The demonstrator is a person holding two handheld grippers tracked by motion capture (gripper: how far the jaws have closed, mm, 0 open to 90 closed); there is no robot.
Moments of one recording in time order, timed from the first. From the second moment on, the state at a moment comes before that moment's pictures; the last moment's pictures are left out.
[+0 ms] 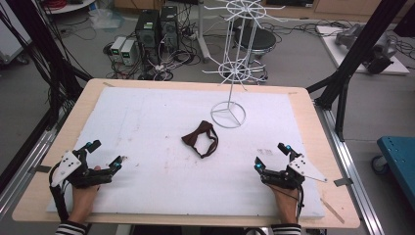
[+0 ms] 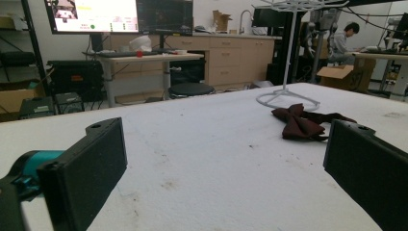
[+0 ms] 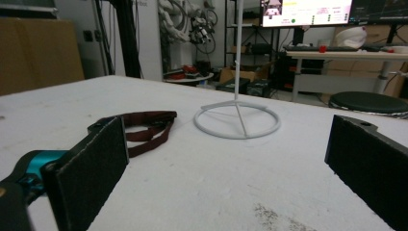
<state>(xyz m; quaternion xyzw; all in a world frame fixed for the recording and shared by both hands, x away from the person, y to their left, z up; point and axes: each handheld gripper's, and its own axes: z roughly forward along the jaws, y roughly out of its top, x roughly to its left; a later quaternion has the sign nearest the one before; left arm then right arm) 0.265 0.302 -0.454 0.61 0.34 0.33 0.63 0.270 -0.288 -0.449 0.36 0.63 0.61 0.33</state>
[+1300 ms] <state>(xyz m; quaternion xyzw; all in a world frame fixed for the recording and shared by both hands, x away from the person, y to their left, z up) 0.265 0.303 -0.454 0.61 0.34 0.33 0.63 0.352 -0.193 -0.362 0.20 0.81 0.51 0.21</state>
